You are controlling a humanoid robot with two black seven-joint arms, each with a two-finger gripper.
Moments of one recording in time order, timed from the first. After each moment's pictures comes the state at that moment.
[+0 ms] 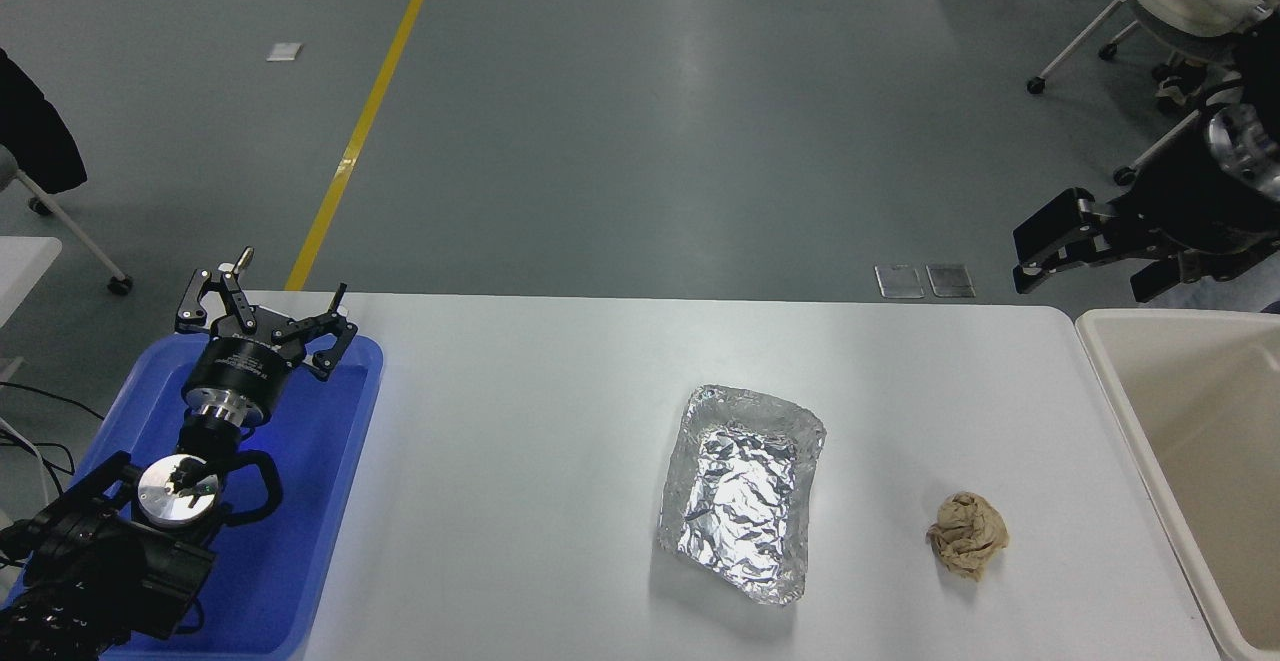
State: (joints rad) left arm -0.56 0.26 -1.03 -0.40 -0.30 -0.69 -0.10; right arm 2.25 -0.52 -1.34 1.34 -0.33 0.74 0.05
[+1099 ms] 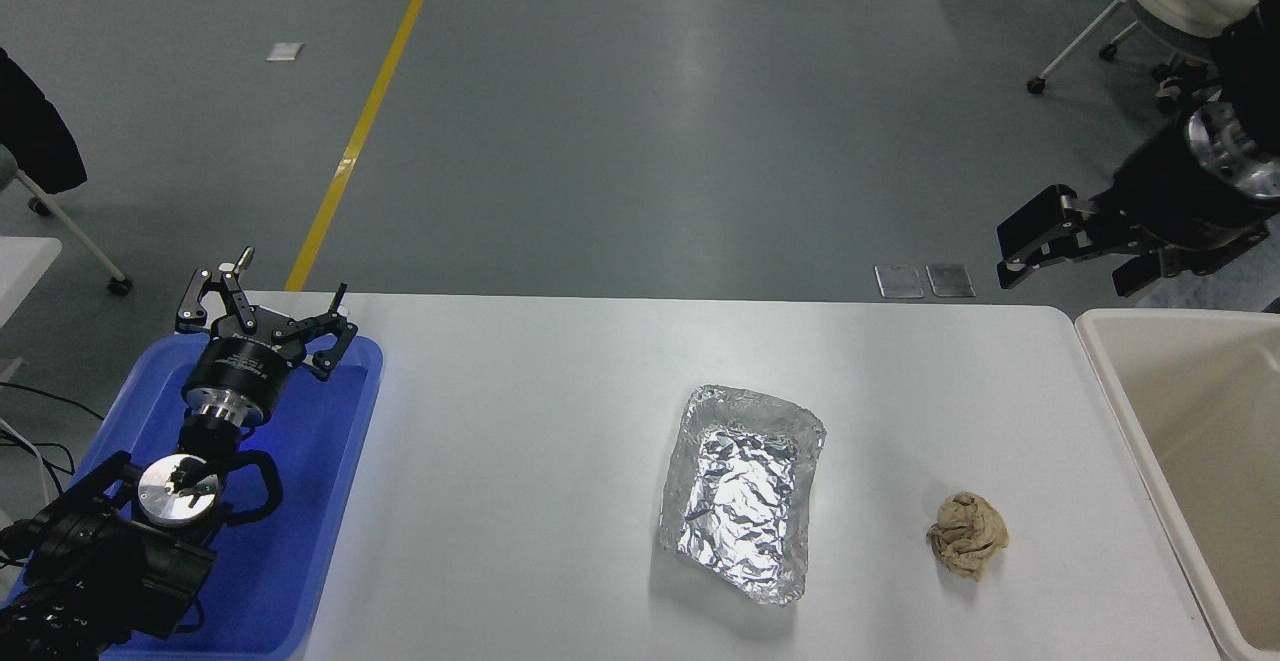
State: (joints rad) left arm -0.56 0.26 -1.02 -0.40 -0.30 -0.69 -0.10; right arm 2.24 -0.52 -1.32 1.33 -0.33 0.74 0.05
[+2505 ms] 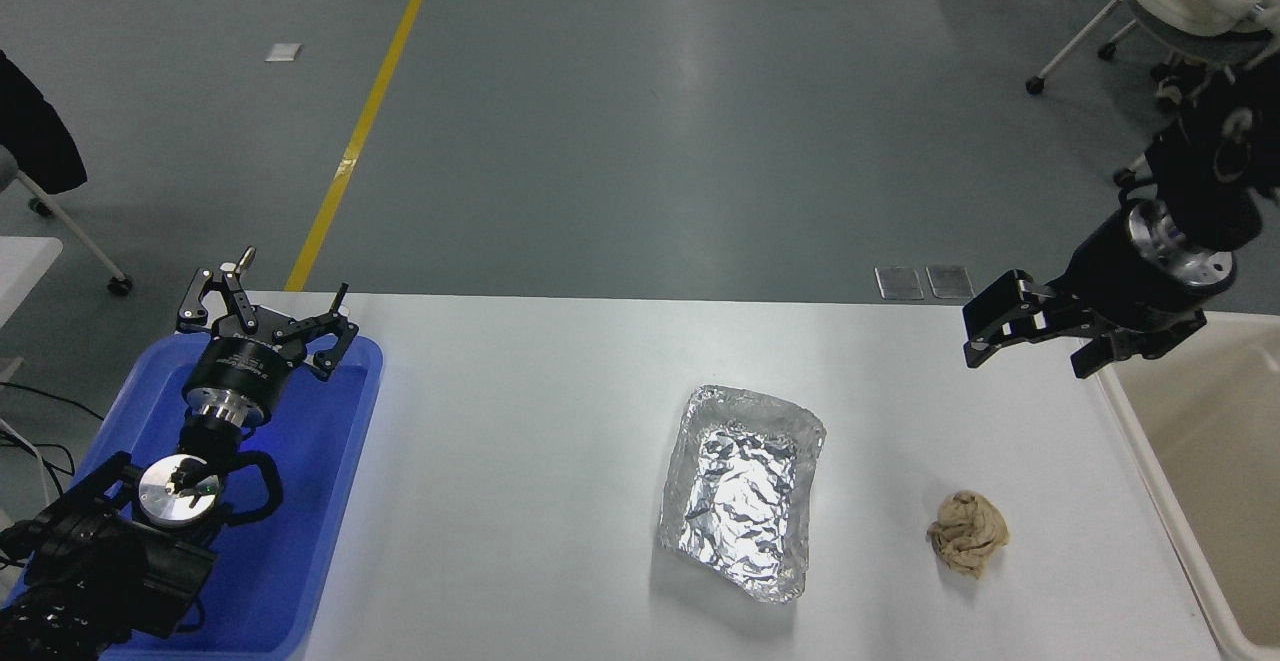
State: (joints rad) left arm -0.56 0.26 -1.02 -0.40 -0.30 -0.69 -0.10; right arm 1.94 -0.49 -1.19 1.33 -0.31 0.61 0.05
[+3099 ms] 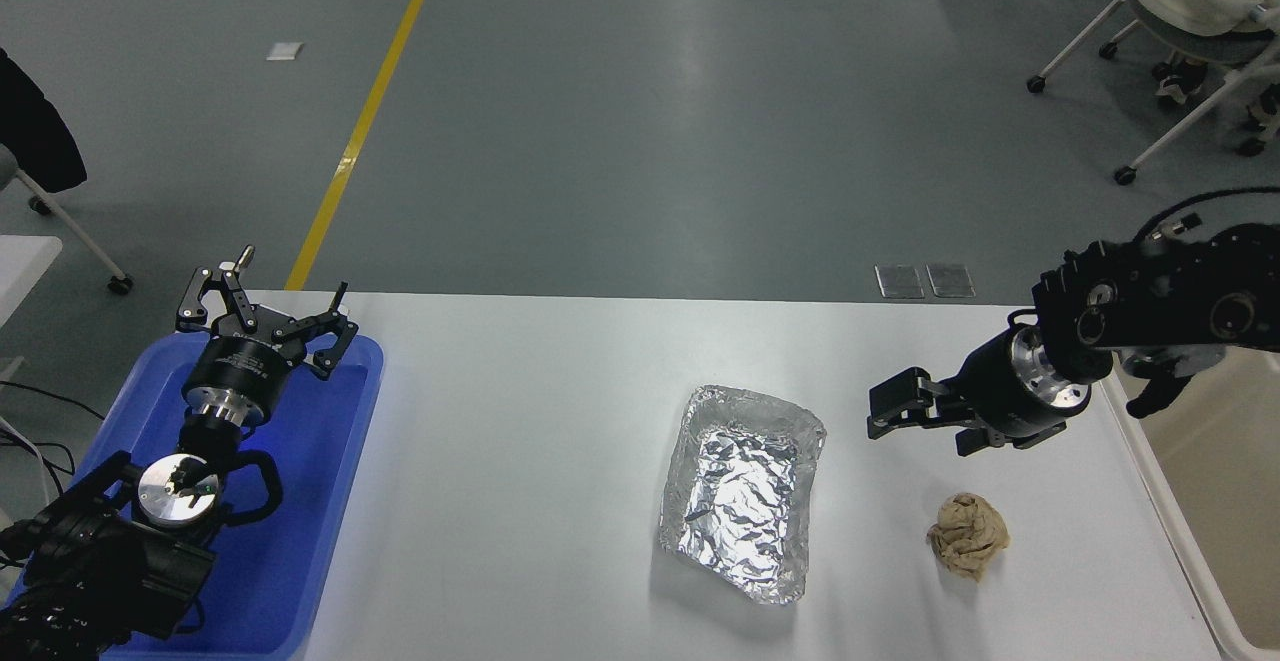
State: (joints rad) left arm -0.56 0.26 -1.02 -0.40 -0.30 -0.69 -0.10; right arm 1.59 -0.46 -0.98 1.33 -0.31 0.31 0.05
